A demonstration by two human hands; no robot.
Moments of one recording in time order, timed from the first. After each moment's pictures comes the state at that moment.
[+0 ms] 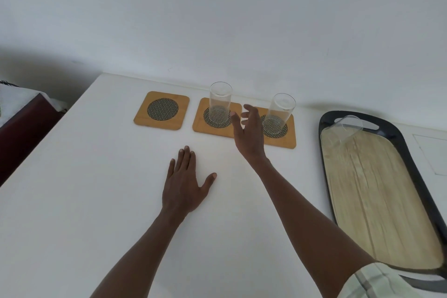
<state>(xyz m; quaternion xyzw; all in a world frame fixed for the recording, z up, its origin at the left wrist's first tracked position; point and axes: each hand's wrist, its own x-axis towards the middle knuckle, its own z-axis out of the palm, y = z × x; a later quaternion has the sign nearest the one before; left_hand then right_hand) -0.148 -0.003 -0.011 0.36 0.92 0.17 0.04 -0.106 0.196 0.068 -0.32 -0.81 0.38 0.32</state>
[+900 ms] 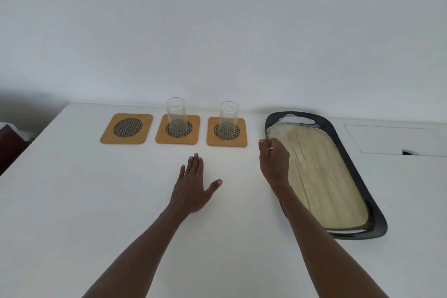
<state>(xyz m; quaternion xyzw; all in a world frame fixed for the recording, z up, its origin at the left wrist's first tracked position) -0.056 0.061 0.027 0.48 0.85 0.18 0.11 0.092 0.245 0.088 -0.46 -0.75 0.28 0.39</state>
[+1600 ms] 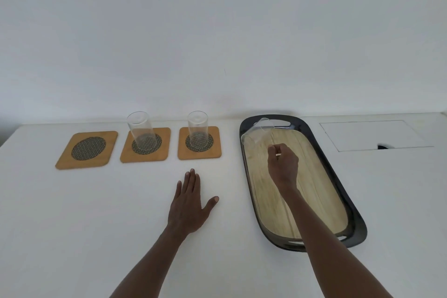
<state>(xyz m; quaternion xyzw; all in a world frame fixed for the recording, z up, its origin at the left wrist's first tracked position) -0.019 0.124 -0.003 0.51 0.84 0.15 0.10 0.150 0.327 0.081 -0.54 -0.71 0.26 0.37</state>
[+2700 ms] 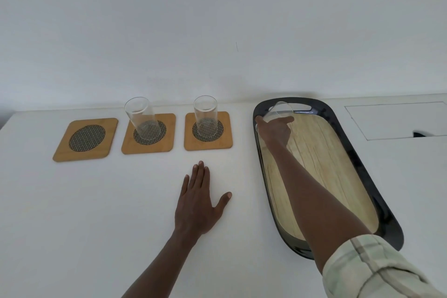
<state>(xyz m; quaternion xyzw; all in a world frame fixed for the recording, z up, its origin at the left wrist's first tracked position) -0.019 0.126 -0.011 0.49 0.85 0.16 0.08 0.045 0.394 0.060 -0.68 -0.61 0.35 0.20</state>
